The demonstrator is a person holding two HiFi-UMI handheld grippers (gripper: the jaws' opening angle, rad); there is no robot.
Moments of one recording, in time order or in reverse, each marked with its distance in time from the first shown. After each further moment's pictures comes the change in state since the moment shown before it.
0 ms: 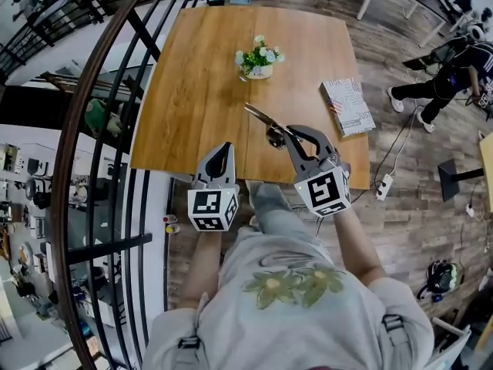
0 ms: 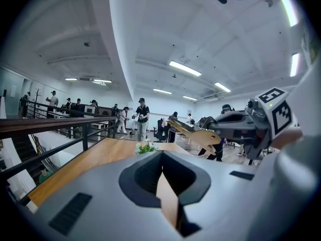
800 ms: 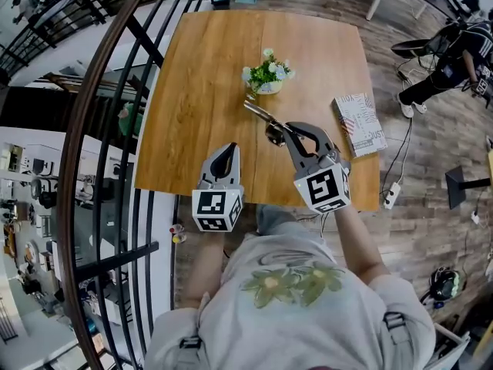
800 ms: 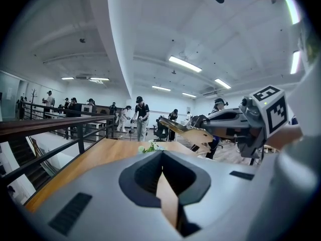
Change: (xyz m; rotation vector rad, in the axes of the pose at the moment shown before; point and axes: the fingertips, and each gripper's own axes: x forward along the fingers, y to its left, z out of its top) left arm 0.068 0.029 0.008 0.017 0.033 -0.010; right arm 0.074 -0.040 -0.015 0.009 0.009 0.016
